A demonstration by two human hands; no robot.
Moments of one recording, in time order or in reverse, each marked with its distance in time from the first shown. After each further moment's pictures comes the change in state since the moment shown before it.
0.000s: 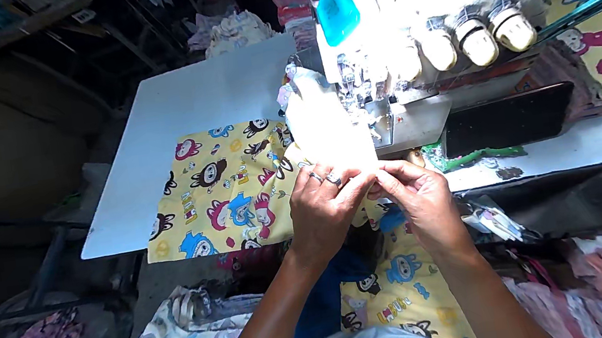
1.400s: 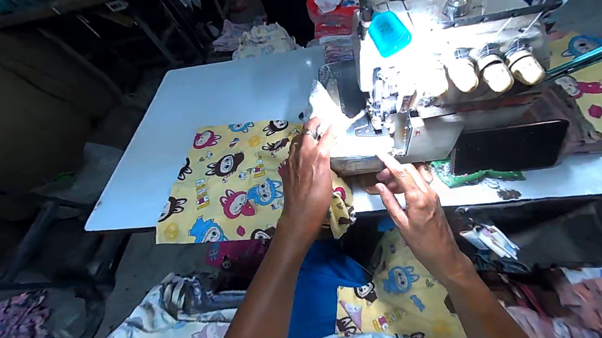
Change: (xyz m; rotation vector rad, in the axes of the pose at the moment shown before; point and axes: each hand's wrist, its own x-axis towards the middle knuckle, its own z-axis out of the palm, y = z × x) left_hand 0.029 -0.019 -0.033 0.072 -0.392 -0.530; right_hand -0.004 0.008 0.007 -1.011 -0.078 -0.500
